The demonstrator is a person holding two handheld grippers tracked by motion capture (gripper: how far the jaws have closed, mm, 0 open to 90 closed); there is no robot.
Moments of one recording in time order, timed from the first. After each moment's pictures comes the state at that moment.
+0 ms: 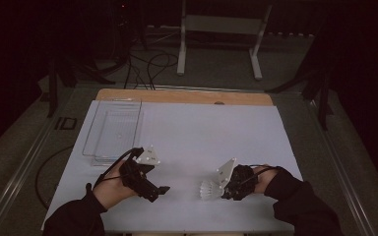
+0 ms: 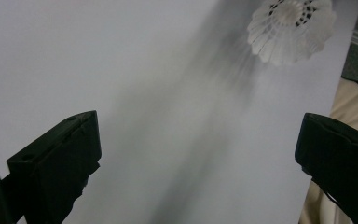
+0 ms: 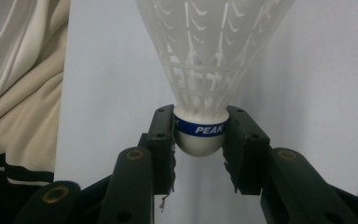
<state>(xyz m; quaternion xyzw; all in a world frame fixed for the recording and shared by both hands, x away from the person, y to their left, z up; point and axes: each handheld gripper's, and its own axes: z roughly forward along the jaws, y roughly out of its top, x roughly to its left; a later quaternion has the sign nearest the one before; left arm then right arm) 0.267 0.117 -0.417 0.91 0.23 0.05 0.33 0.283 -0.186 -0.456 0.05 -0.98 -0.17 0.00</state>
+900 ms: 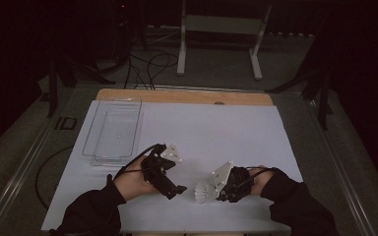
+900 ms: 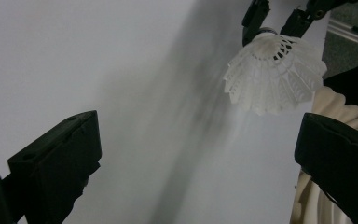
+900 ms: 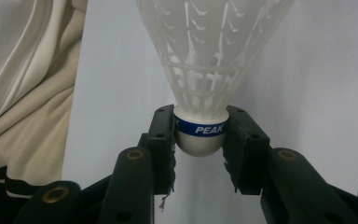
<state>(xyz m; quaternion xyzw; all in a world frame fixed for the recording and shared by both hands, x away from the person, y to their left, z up) 0.283 0.069 -0.416 0.93 0.18 0.02 0.31 0.276 -0.174 -0.452 0.07 -0.98 -0.18 0.00</state>
